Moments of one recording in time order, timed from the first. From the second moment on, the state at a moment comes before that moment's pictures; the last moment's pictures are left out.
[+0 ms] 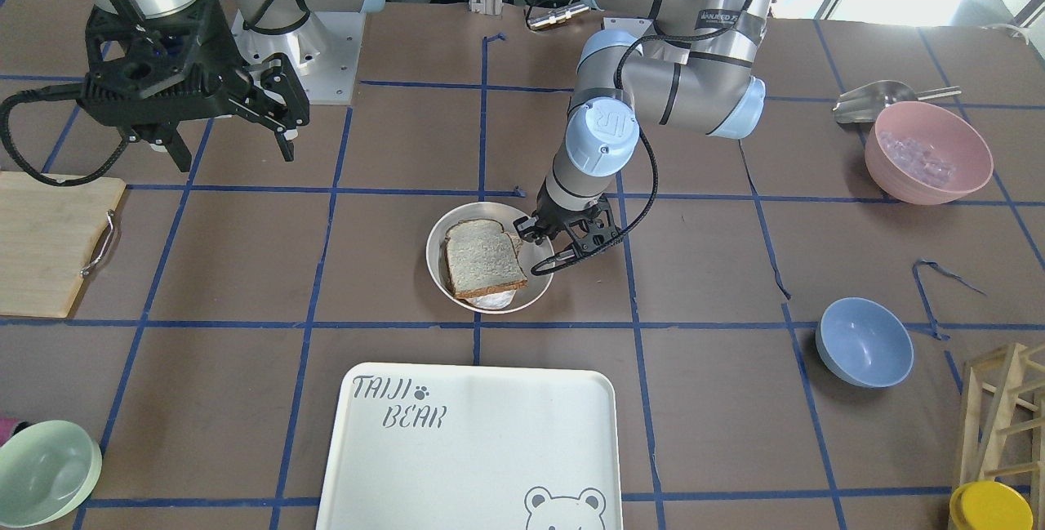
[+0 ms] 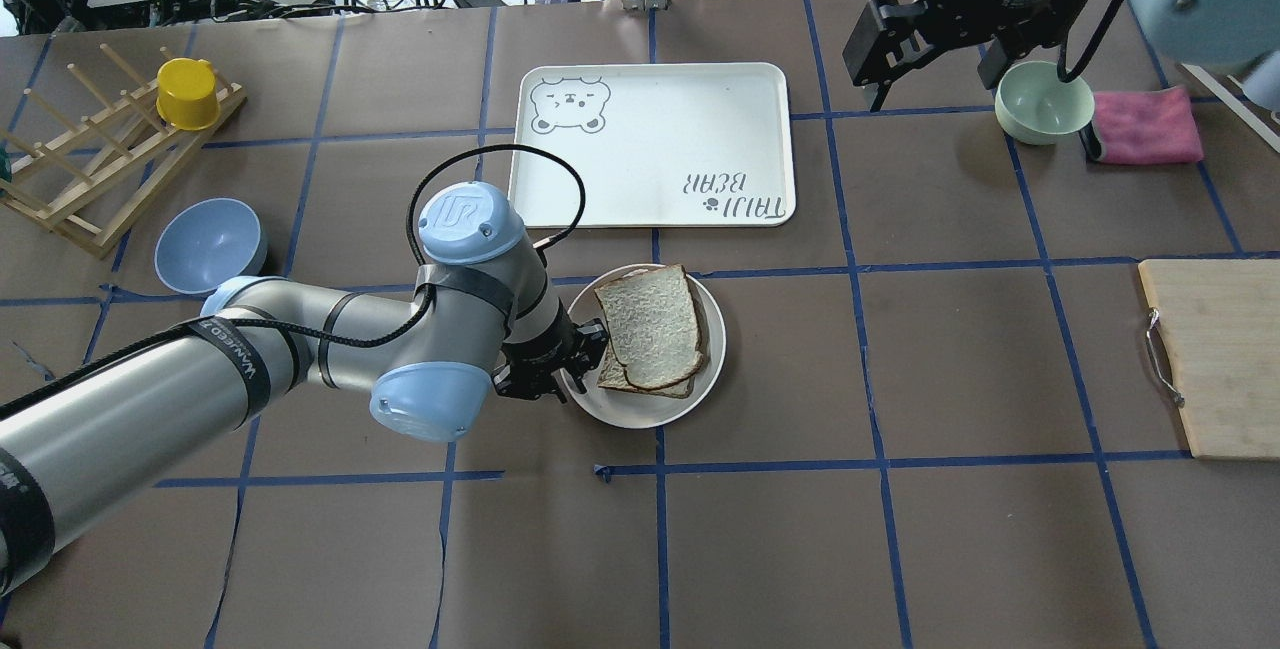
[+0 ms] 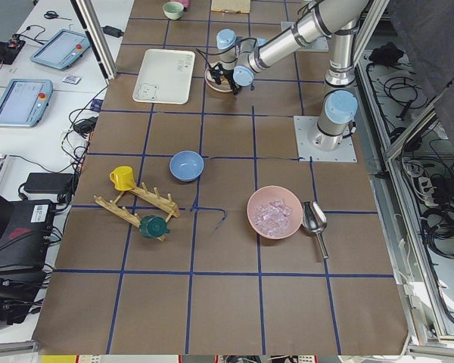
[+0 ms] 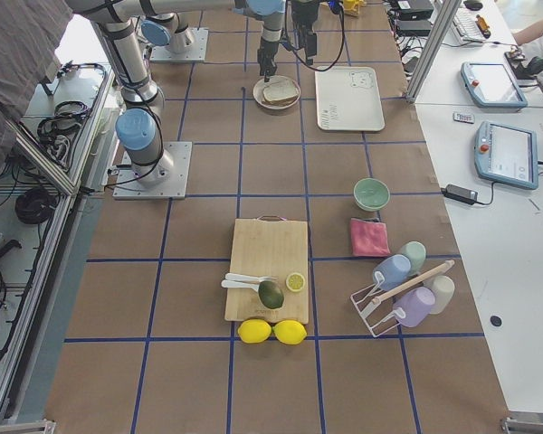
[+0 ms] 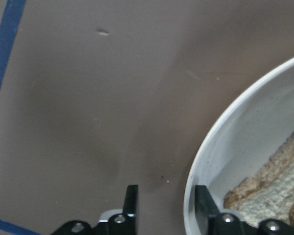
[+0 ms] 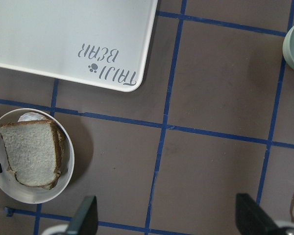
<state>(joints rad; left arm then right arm) -1.80 -1.86 -2.10 -0.86 1.42 -0.68 1.61 -1.54 1.48 -1.61 -1.57 -0.12</state>
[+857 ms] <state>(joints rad) -1.80 -1.80 -2.00 -0.78 1.40 -0.67 1.61 -1.56 1.49 -1.59 -1.57 -0.01</state>
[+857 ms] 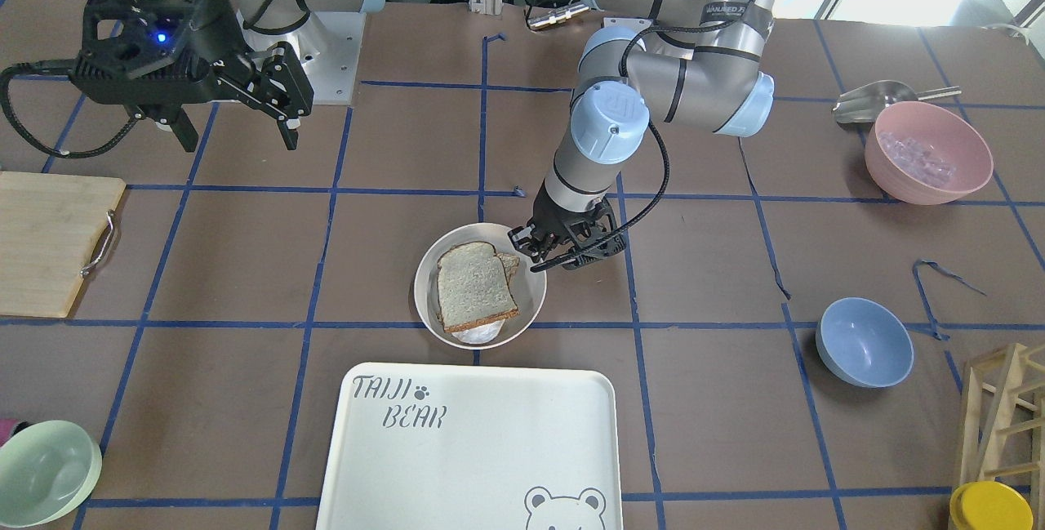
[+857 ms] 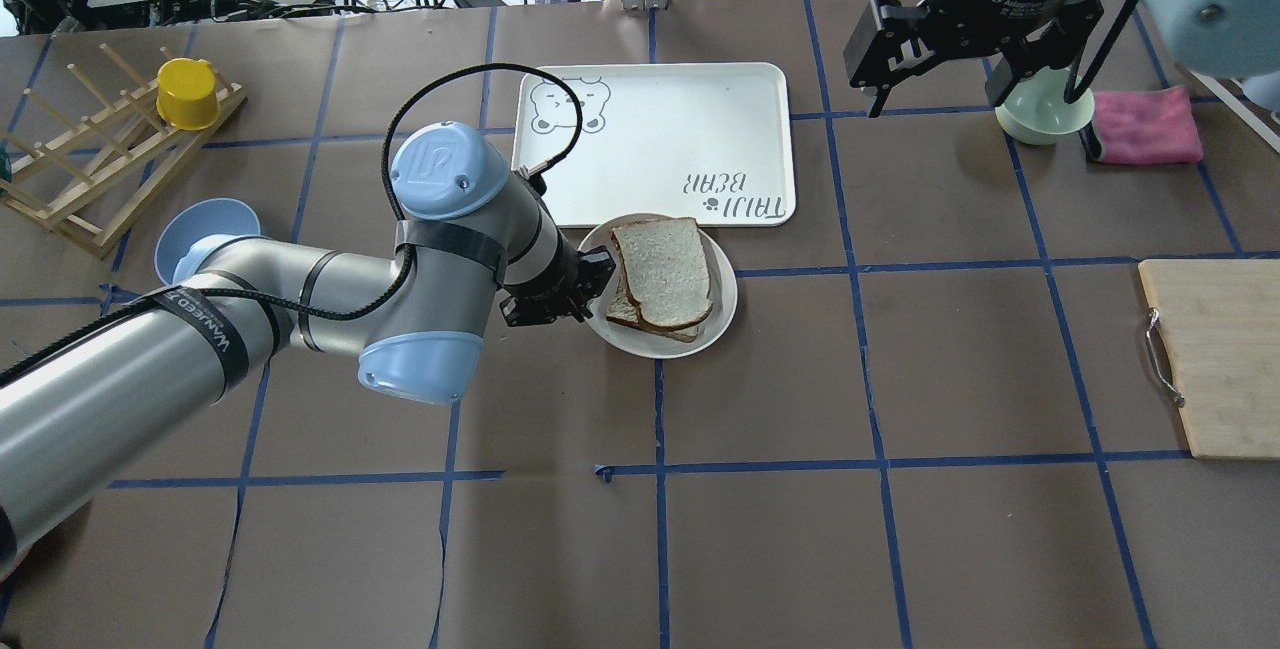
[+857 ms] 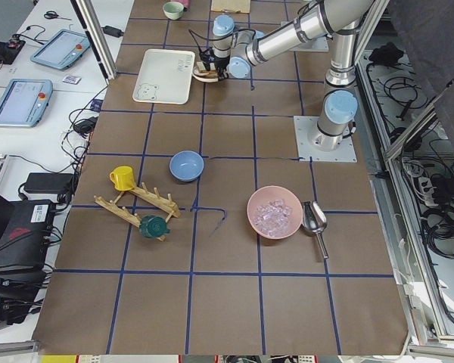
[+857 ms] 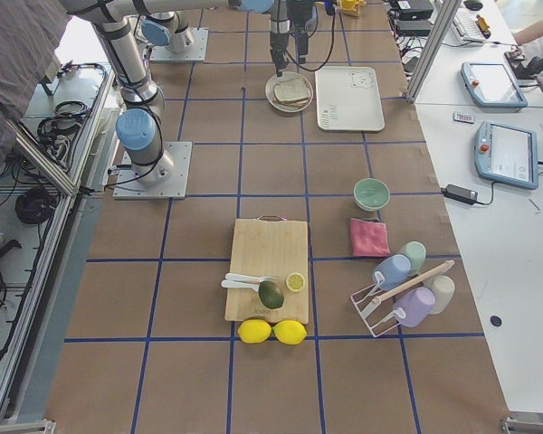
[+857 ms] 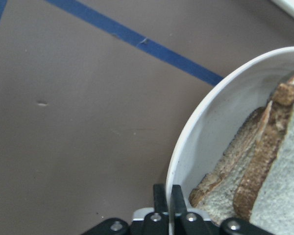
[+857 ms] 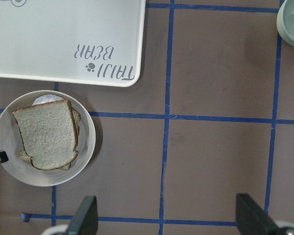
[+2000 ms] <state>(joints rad) -1.72 -2.14 -1.58 -0.79 1.34 -0.65 1.61 -1.58 1.54 -1.61 -1.57 0.03</state>
